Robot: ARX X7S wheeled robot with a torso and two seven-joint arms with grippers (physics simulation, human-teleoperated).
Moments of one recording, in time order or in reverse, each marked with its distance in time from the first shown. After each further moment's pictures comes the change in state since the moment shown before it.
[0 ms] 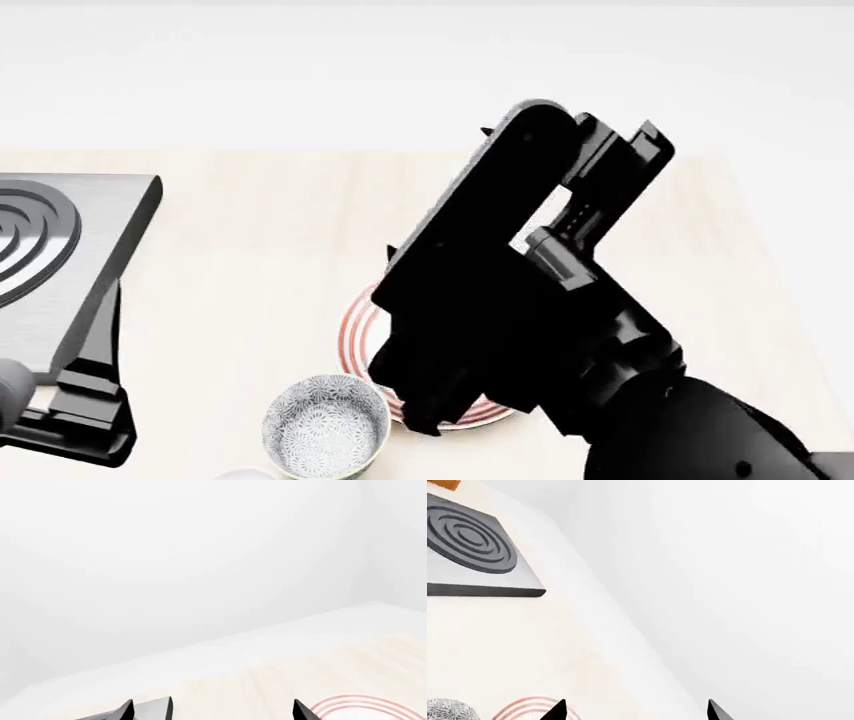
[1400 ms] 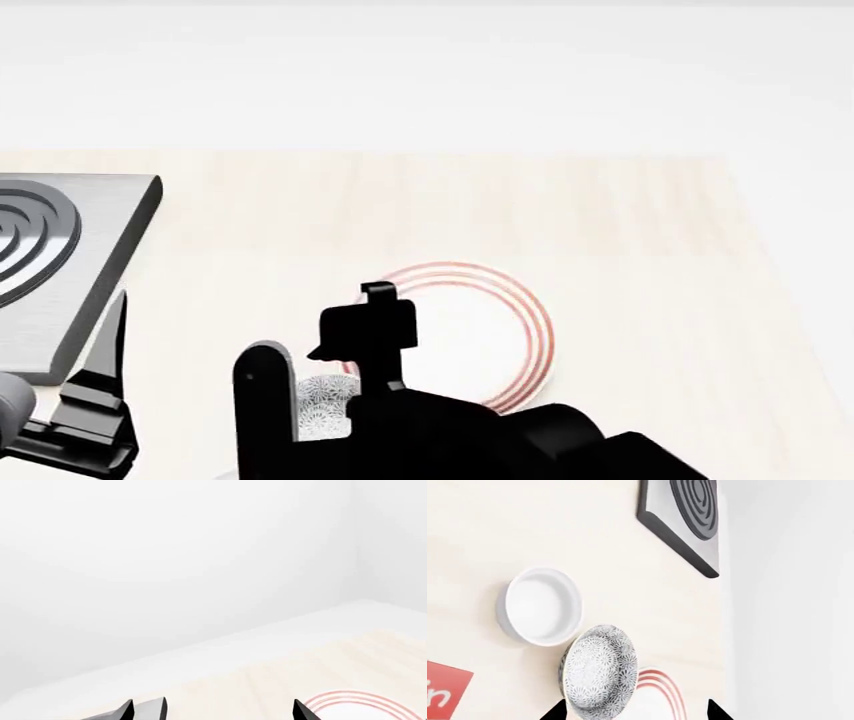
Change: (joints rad) left arm 0.016 -0.033 0.003 0.007 -0.044 0.024 -0.011; right arm 0.210 -0.116 -0.731 0.303 -0.355 -0.340 -0.421
